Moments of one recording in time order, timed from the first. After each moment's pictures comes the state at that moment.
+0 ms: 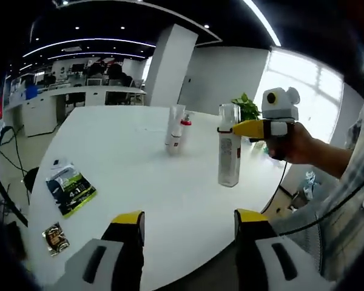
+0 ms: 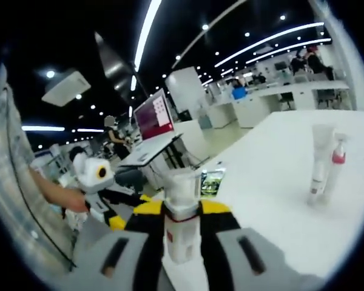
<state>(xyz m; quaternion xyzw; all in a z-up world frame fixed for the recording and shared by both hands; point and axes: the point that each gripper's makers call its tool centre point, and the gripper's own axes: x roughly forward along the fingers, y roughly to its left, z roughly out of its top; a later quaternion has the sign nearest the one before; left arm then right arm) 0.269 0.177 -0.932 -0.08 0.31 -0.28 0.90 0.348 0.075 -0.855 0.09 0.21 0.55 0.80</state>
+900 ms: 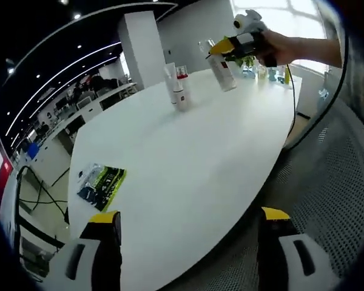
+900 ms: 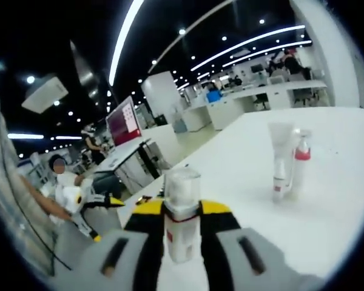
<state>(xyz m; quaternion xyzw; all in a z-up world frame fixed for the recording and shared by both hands) 0.245 0.228 -1.010 0.17 0.34 -0.28 0.88 0.393 0.030 -0.874 0.10 0.22 0.48 0.85</state>
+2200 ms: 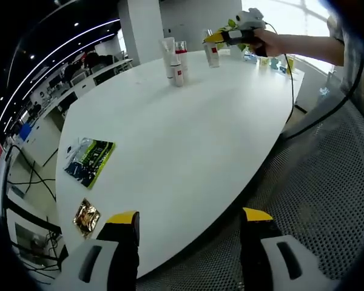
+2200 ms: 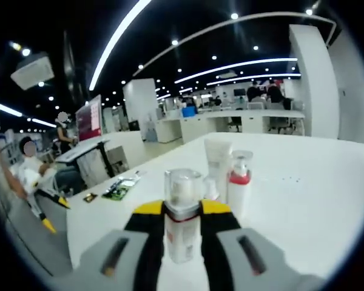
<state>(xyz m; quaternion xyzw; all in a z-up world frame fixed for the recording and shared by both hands) 0.229 0.235 -1.032 0.16 0.42 -0.27 0.85 0.483 -0.043 -0.899 0.02 0.14 0.39 0.91</state>
